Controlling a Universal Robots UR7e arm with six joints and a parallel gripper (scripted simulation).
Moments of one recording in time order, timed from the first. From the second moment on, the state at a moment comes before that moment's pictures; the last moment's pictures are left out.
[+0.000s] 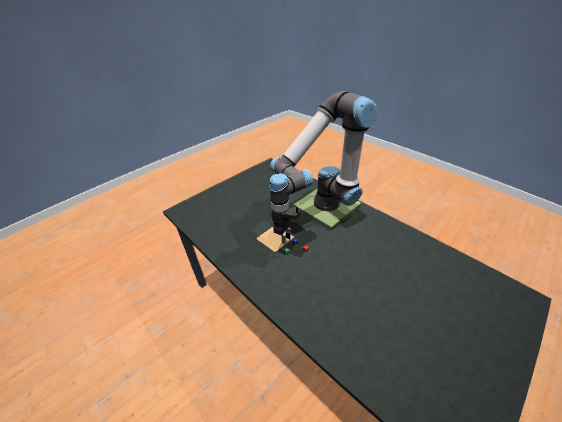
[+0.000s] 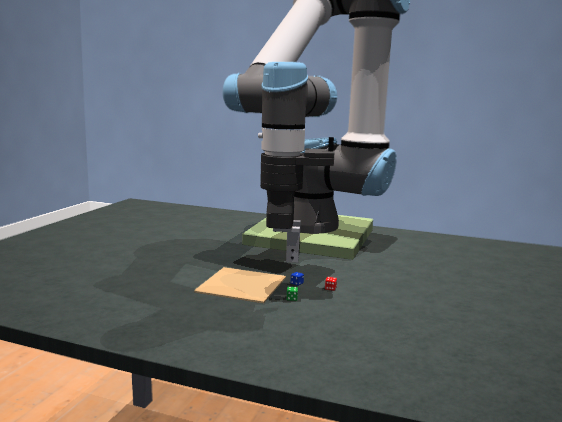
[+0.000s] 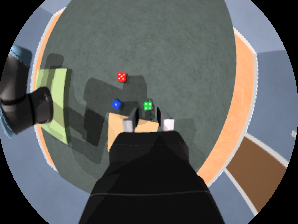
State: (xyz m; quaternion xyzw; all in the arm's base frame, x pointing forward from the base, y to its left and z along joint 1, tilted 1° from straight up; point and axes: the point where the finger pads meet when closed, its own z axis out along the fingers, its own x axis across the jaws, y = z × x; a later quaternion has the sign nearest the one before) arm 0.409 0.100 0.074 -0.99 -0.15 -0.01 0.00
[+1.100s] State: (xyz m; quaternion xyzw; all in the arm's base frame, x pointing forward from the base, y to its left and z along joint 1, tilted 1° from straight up) arm 0.409 0.100 0.068 -0.99 -0.15 -0.01 0.00
